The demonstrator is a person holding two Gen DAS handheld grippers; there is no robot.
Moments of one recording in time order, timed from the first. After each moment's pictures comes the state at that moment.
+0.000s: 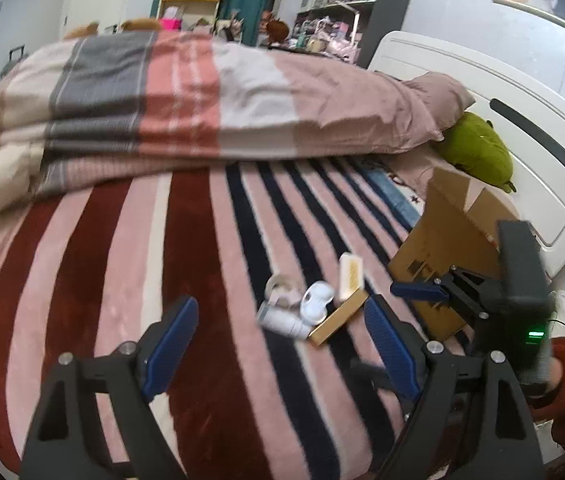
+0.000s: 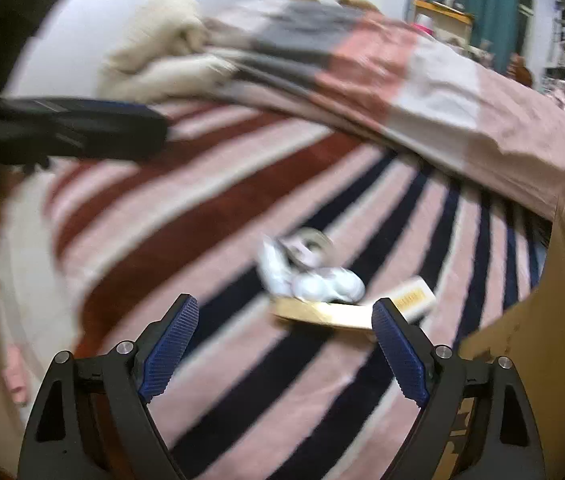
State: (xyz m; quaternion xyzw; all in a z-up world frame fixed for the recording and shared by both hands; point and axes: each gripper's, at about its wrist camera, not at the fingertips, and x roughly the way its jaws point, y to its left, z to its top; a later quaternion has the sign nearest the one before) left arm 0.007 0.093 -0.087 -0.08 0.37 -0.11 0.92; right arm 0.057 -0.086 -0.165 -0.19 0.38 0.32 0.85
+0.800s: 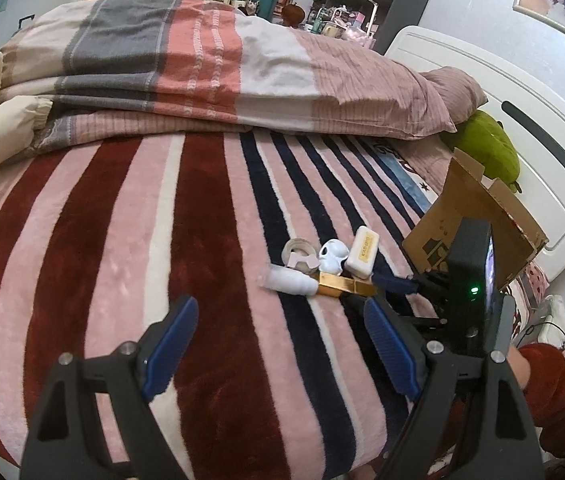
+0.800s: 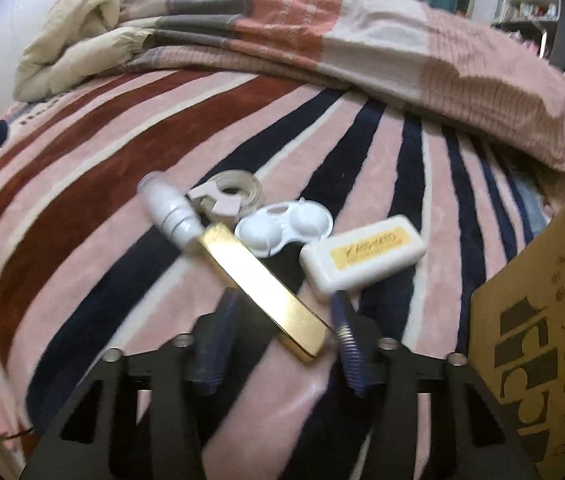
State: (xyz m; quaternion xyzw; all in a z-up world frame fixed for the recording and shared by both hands) left arm 0.003 0.109 -0.117 -0.11 0.40 -0.11 0.90; right arm 0.090 -0.098 -0.212 -0.15 0.43 0.27 0.85
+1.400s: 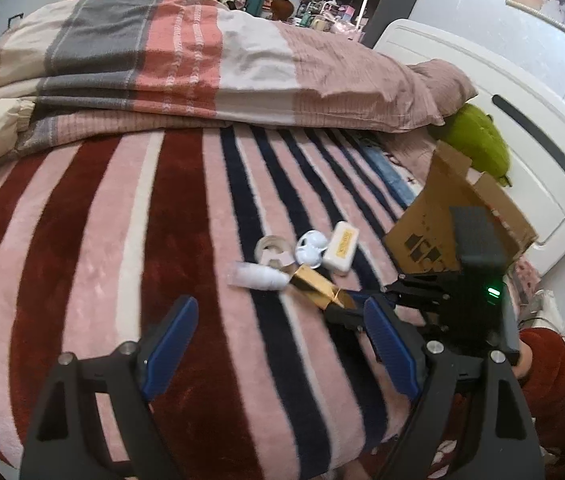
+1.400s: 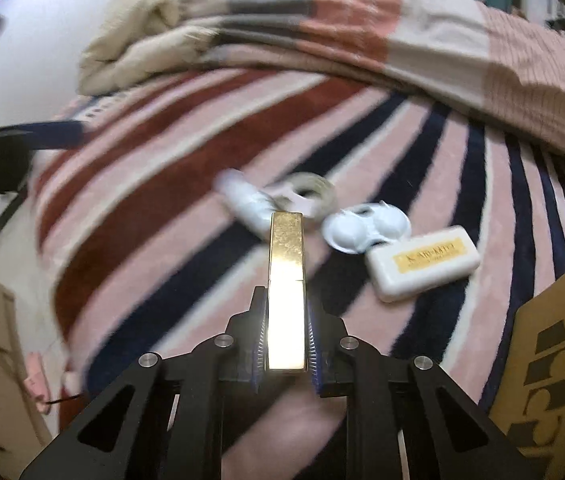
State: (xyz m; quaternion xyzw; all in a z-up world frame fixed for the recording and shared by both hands) left arm 0.008 0.090 -0.111 -0.11 0.40 -0.14 0.90; right arm 0.076 -0.092 -0.182 -0.13 0.42 0.39 0.81
